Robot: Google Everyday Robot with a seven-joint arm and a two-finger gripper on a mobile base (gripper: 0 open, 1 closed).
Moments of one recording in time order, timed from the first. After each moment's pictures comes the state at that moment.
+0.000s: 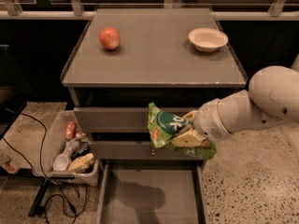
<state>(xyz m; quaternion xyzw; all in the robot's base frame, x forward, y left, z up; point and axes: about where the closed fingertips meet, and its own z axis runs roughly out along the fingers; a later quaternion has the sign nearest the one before) 0.459 -0.091 0.781 -0.52 0.77 0.22 0.30</state>
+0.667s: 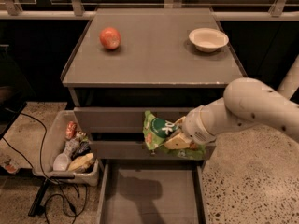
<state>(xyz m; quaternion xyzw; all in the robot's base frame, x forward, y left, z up) 0.487 -0.084 0.724 -0.51 0.79 0.21 0.27</state>
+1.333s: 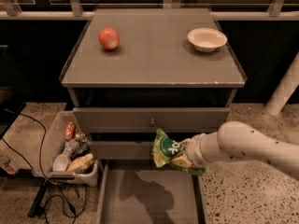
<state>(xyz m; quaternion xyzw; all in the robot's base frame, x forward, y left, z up) 0.504 -0.113 0.601 -0.49 0.80 0.15 0.29</state>
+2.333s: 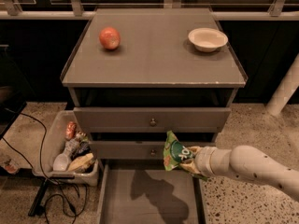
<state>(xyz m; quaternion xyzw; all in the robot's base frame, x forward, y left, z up) 0.515 -0.152 0.547 -0.47 0.79 0.12 0.38</state>
